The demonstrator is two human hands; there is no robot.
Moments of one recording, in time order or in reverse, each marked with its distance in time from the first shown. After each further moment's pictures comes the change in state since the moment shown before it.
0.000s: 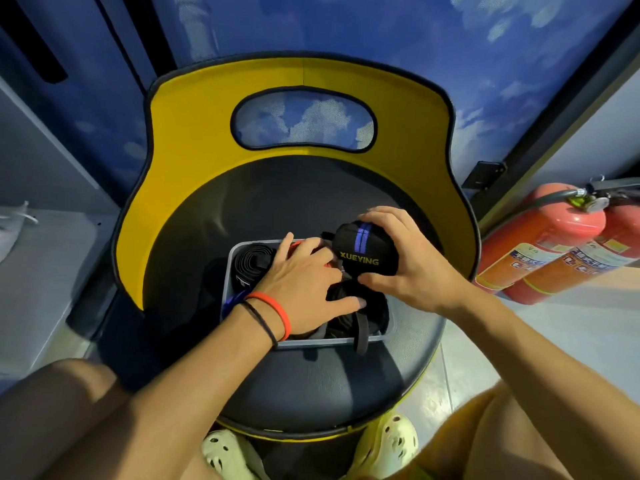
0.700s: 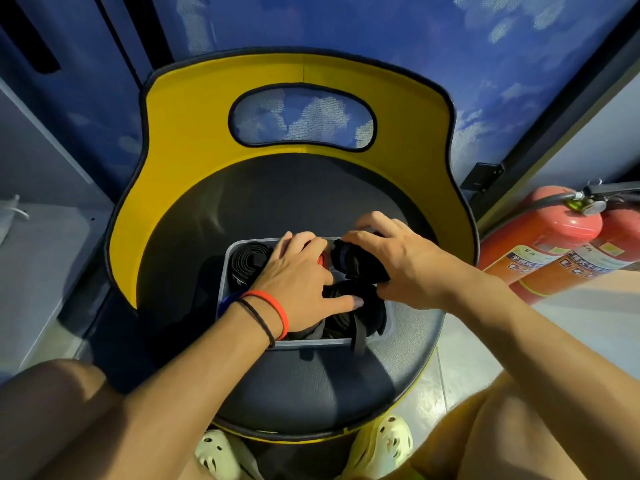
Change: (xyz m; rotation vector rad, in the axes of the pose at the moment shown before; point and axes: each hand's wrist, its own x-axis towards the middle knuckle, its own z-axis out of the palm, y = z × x) left_hand -0.001 0.001 -0.007 -0.081 -0.011 -0.061; right_hand 0.014 -0.009 -0.011 -0.533 -0.274 -0.101
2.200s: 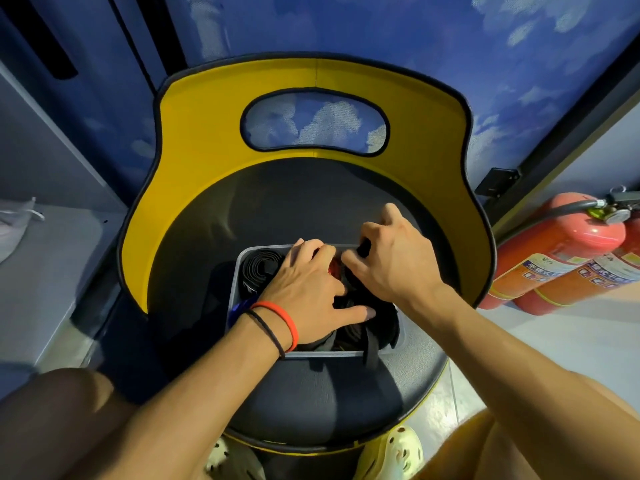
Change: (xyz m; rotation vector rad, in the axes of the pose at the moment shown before) left_hand -0.002 -0.001 -0.001 -0.013 -0.003 -0.010; right_hand 0.040 -0.029 0.025 -0.084 0.361 0.431
